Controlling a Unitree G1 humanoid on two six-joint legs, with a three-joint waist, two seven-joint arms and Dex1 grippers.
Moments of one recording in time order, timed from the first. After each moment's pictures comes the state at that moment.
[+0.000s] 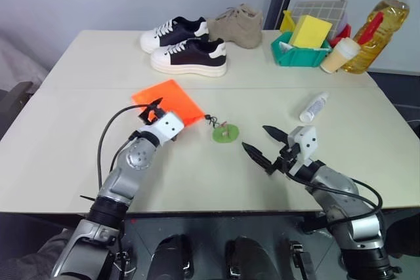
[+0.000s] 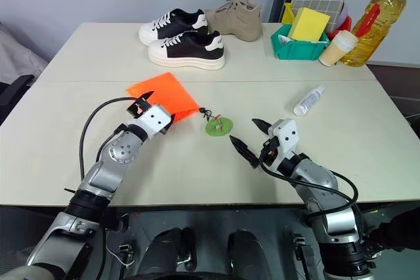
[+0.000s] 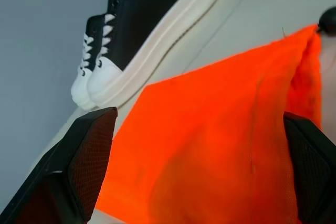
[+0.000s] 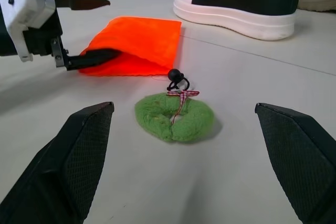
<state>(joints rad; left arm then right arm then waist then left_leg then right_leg) -0.42 0.39 -0.18 0.16 0.36 0.01 -0.15 -0.05 -0.41 -0.05 -0.31 0.40 0.29 0.61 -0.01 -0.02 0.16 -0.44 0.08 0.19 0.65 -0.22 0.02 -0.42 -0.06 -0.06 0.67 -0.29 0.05</state>
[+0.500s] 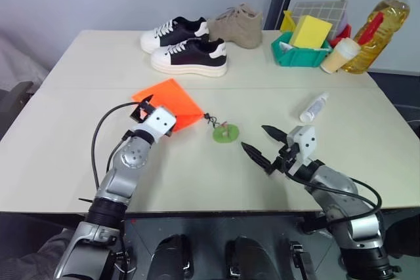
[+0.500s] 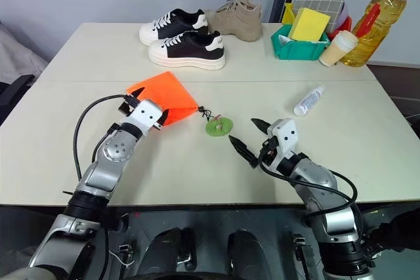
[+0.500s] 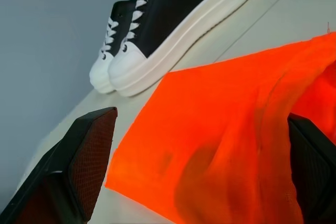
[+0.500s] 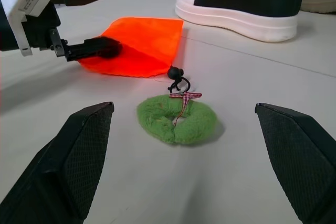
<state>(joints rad) -0.41 0.37 -0.12 0.15 0.33 0.06 -0.13 -0.06 -0.41 -0.04 -0.31 0.41 0.29 0.61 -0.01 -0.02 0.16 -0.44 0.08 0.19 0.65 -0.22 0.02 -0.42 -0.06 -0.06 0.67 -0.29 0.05</state>
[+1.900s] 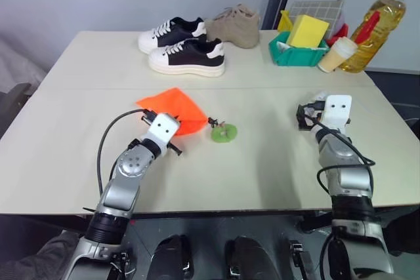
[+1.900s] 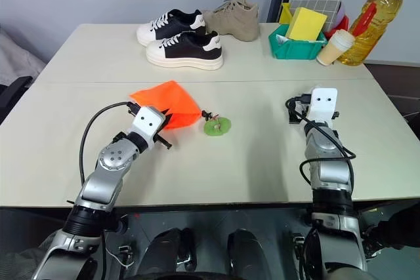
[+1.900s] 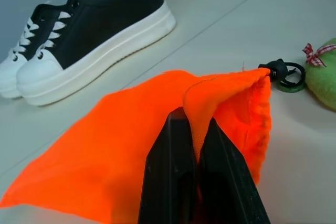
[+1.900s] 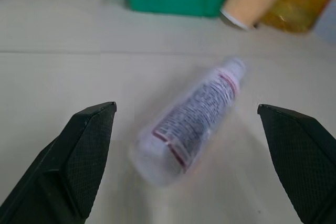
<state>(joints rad) -0.30 0.32 -0.10 -0.04 0.10 0.14 -0.36 -0.49 -0.35 -0.24 0.28 0.14 0.35 -0.02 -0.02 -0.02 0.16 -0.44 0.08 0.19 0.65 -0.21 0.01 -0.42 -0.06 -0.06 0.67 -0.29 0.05</state>
